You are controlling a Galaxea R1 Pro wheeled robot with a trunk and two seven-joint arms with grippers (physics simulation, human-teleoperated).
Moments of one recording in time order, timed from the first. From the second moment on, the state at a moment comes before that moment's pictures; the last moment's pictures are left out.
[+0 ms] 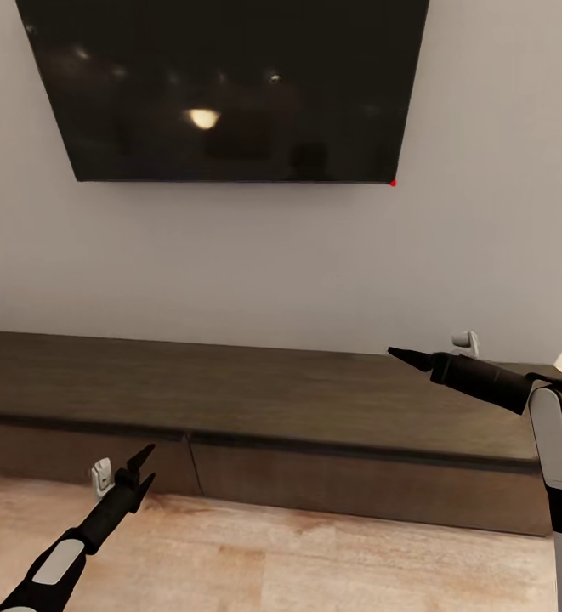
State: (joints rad) left arm -0.49 0.17 0.40 -0.44 0.97 0.41 -0.74; right arm -0.60 -0.24 -0.30 -1.61 -0.36 1.04 0.86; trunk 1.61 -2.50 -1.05
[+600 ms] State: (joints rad) left arm -0.38 0.21 0.43 -0.43 0.98 0.38 -0.88; right arm -0.60 -0.23 -0.30 -1.61 -0.36 1.04 0.86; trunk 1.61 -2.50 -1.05
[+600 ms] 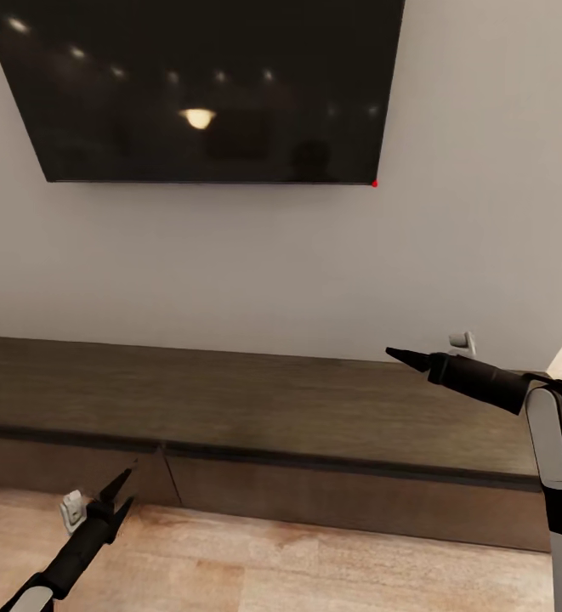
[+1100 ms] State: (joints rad) left arm -0.36 0.26 0.46 -0.43 0.98 0.40 -0.96; right arm -0.60 -0.23 -0.29 -1.61 -0.36 1.04 0.86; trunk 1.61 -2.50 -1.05
